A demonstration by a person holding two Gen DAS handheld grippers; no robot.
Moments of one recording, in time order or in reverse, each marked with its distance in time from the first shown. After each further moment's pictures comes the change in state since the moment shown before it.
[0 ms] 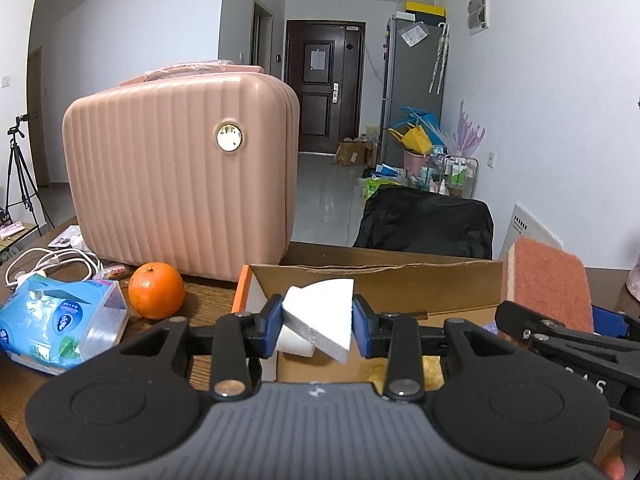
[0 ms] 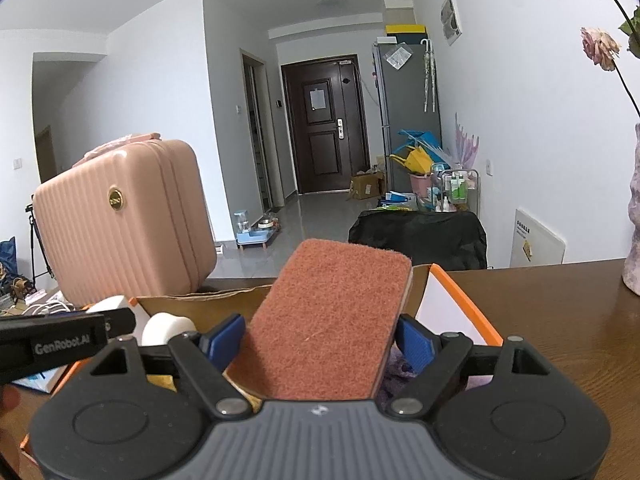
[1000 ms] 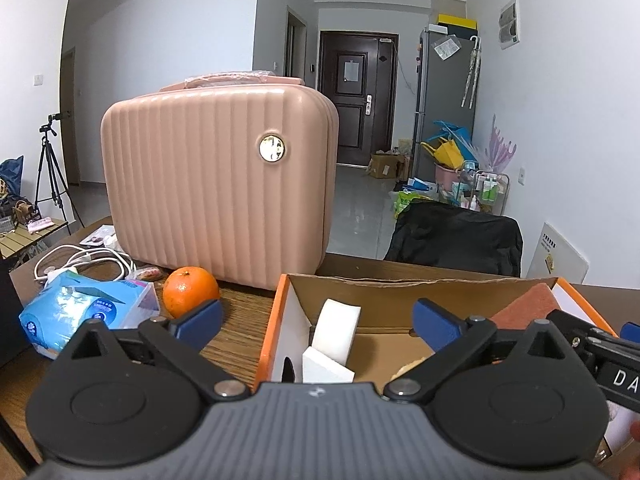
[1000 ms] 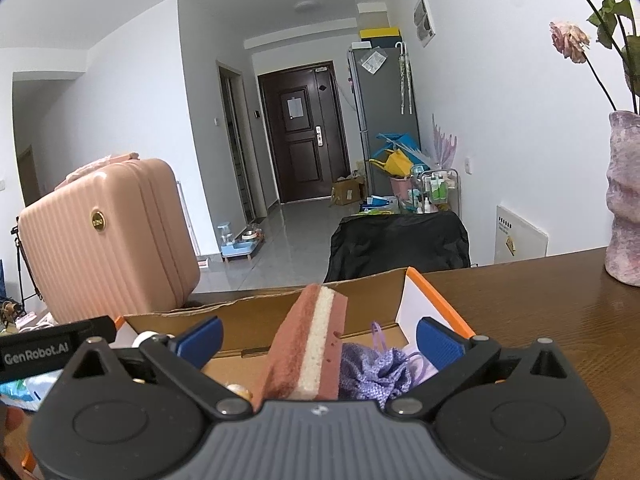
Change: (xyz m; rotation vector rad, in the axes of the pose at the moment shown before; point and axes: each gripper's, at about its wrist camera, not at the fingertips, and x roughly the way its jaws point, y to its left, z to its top) left arm -0.005 0.008 0.002 -0.043 -0.037 0.096; right arm -0.008 -0.010 0.003 0.058 -0.031 -0.046
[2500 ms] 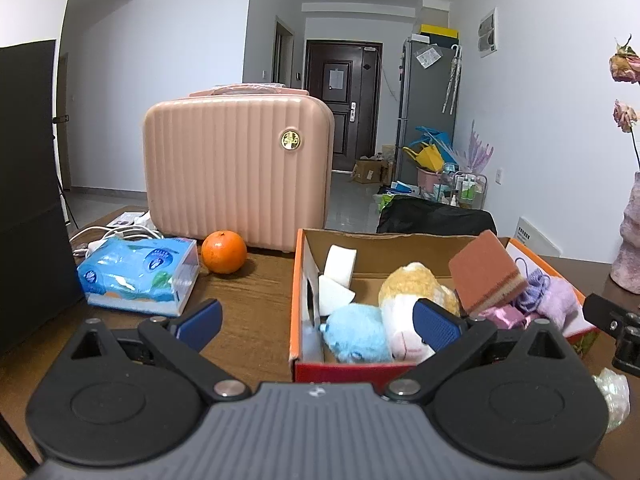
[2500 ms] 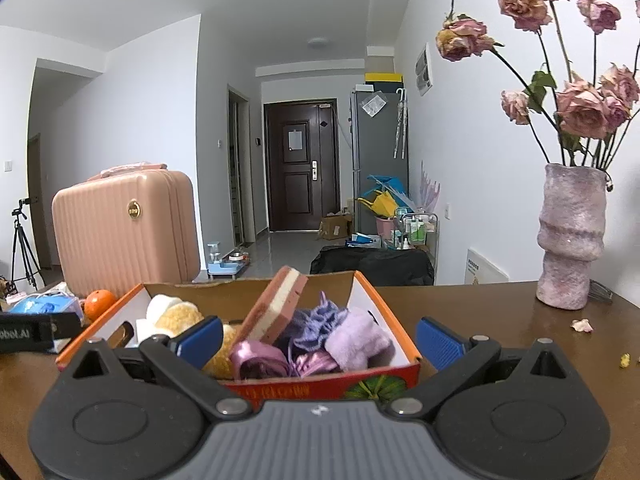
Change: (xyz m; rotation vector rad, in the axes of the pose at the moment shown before) left arm -0.104 0.028 -0.047 0.013 -0.027 -0.051; right arm -0.132 -0.016 -0.044 -0.117 -0.111 -0.052
